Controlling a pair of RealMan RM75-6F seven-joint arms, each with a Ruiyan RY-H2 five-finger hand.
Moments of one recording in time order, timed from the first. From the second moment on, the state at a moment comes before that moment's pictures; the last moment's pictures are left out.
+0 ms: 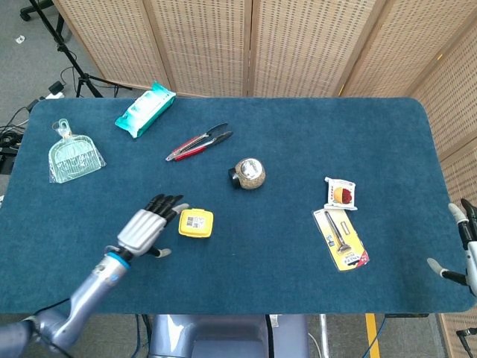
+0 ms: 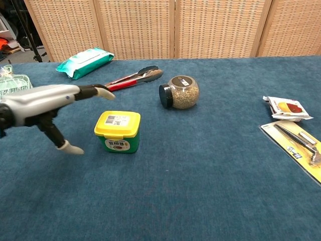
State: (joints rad) left arm -0.59 -1.47 -0.13 -1.66 1.29 0.95 0.31; right arm 0.05 -0.99 0.11 -1.62 -1.46 1.51 0.12
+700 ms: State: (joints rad) left arm -0.71 -1.67 -0.20 -1.57 1.05 0.97 0.45; right arm 0.05 -0.97 0.12 -1.60 -1.44 1.49 0.18
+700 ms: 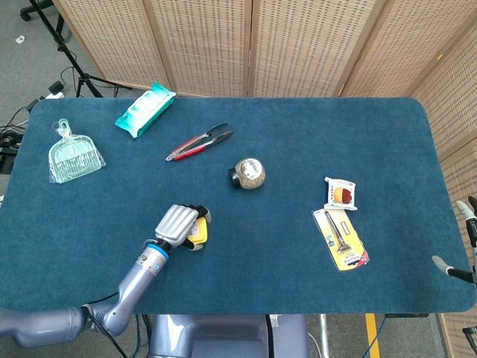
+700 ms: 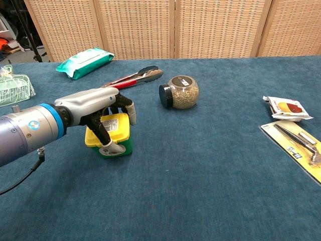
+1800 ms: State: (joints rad) left arm -0.52 -1.11 0.07 -1.37 1.56 0.93 -0.18; right arm 0.05 -1.00 0.10 -1.63 -1.45 1.50 0.08
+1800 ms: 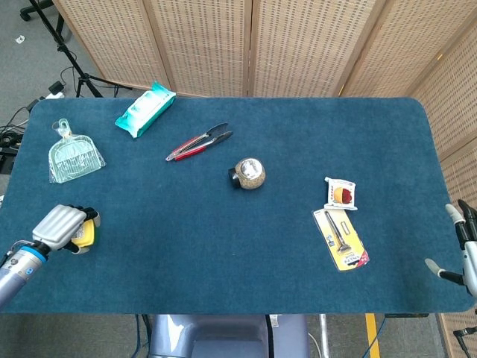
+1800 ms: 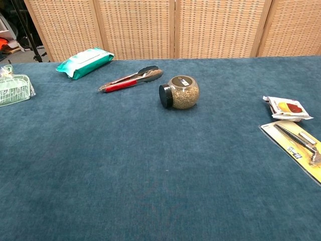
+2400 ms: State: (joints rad) left arm -0.47 -1.14 0.09 -1.30 1.59 1.05 -0.26; right arm 0.05 -0.99 0.11 -1.63 -1.46 1.51 0.11
